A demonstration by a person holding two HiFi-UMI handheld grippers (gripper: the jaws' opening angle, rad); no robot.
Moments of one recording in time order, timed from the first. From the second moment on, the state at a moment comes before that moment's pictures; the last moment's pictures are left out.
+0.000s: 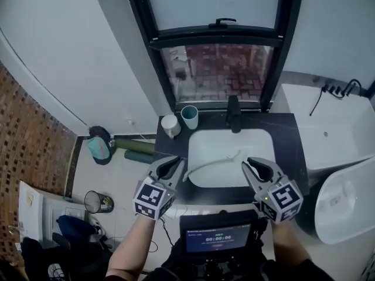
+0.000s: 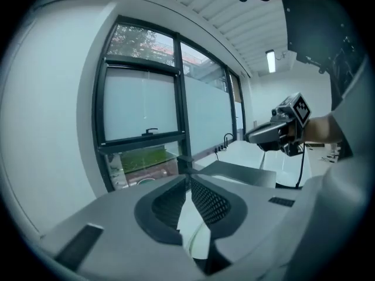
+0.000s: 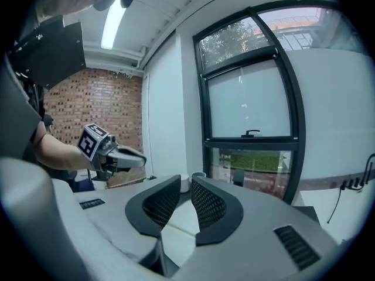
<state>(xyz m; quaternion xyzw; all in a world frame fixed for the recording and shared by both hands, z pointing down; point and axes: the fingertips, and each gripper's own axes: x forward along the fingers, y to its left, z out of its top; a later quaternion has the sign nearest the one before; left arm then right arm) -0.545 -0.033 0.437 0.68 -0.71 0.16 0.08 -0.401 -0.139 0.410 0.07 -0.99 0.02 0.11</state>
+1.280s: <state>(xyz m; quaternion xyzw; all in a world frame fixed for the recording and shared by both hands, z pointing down) -0.537 -0.274 0.776 0.75 -0.35 0.44 0.34 -0.338 -0.277 0.518 0.33 -0.92 0.13 0.14</state>
